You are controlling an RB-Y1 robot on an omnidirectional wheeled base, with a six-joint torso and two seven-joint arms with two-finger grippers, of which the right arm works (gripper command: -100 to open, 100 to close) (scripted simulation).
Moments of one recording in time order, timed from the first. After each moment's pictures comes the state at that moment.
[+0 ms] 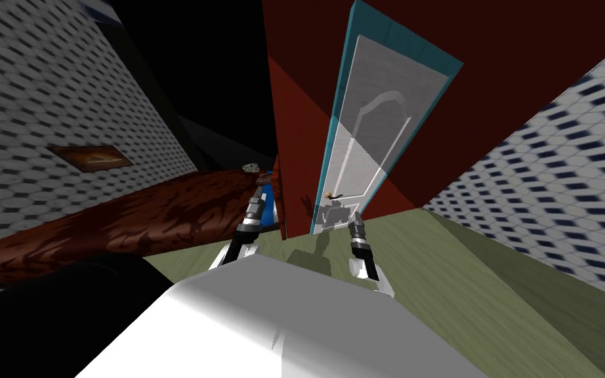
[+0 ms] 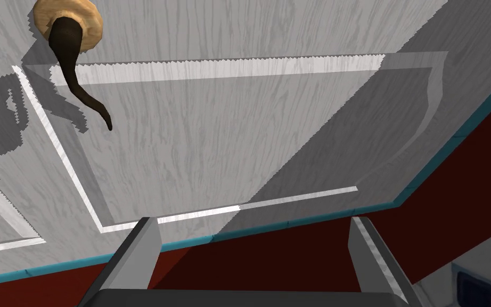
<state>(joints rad) 0.08 -0.17 0.01 -1.37 -0.05 -0.61 -0.08</state>
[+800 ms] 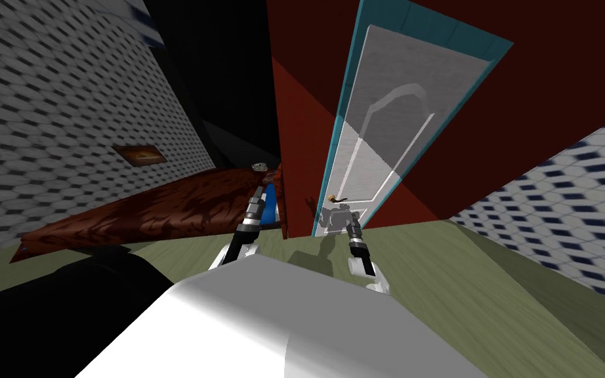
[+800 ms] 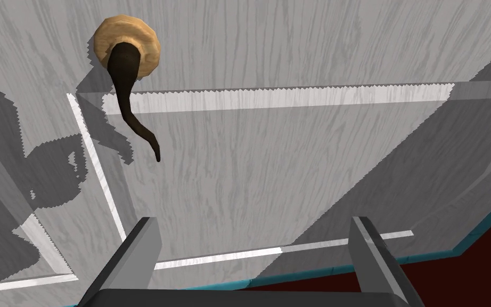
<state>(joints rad) -0.02 -0.19 0.02 -1.15 -0.05 -0.64 -0.10</state>
